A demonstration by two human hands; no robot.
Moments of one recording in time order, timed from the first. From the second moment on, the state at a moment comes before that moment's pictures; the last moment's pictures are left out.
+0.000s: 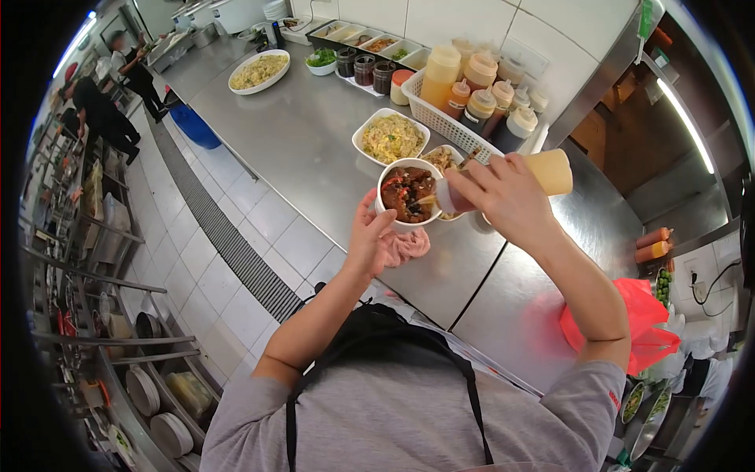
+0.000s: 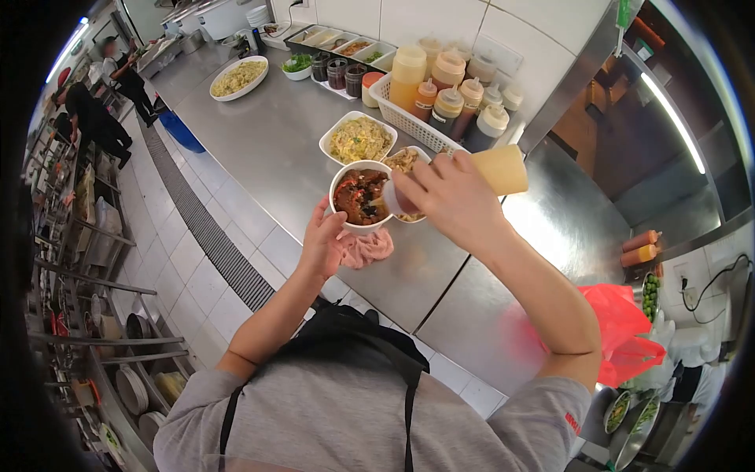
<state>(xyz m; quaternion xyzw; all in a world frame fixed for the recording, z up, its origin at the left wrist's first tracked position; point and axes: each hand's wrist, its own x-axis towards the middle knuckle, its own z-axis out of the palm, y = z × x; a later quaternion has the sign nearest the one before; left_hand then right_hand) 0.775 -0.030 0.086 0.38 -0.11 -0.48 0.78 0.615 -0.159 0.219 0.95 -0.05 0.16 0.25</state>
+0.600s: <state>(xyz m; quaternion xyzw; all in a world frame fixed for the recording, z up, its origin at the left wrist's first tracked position) 0.751 -0.042 0.101 0.38 -0.14 -0.56 0.72 0.602 -0.278 0.174 0.71 -0.30 0.56 -0.31</state>
